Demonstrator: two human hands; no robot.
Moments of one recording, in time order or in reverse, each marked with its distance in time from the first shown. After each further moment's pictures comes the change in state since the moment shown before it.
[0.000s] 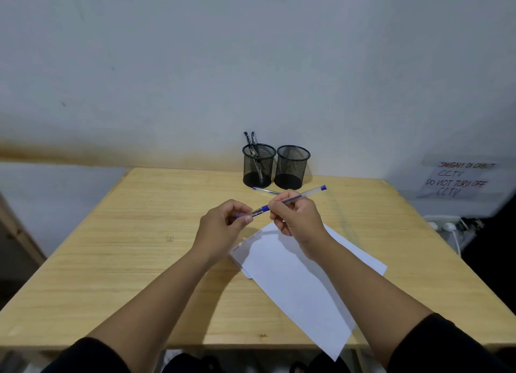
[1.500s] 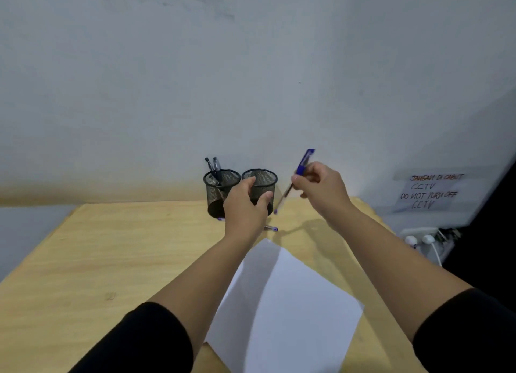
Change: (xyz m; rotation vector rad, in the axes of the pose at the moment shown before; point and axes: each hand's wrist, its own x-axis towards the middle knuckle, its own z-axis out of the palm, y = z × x) left_hand 0.098 0.068 0.107 0.087 0.220 0.149; right_hand 0.078 -0.054 -0.109 -0.376 0.328 -0.180
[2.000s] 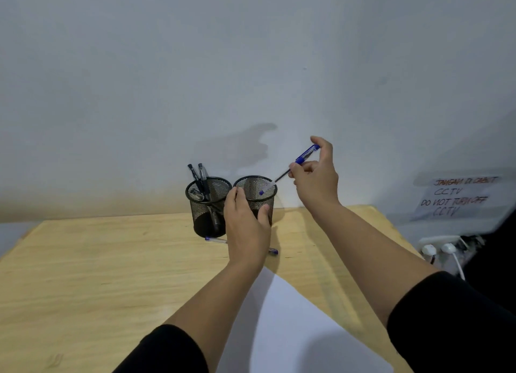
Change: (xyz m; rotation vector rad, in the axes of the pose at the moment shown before) left_hand 0.045 -0.041 0.065 0.182 0.086 -0.033; right_hand 0.091 0.035 0.037 0.078 0.202 0.028
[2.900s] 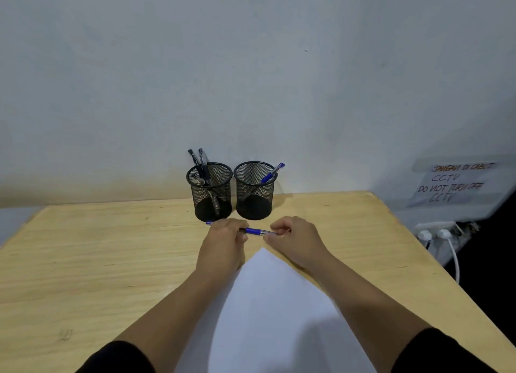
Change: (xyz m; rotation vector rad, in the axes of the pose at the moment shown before) left_hand -0.023 -0.071 -0.023 0.179 -0.232 0.169; right_hand -0.080 0.077 -0.001 -0.426 -0.429 0.161
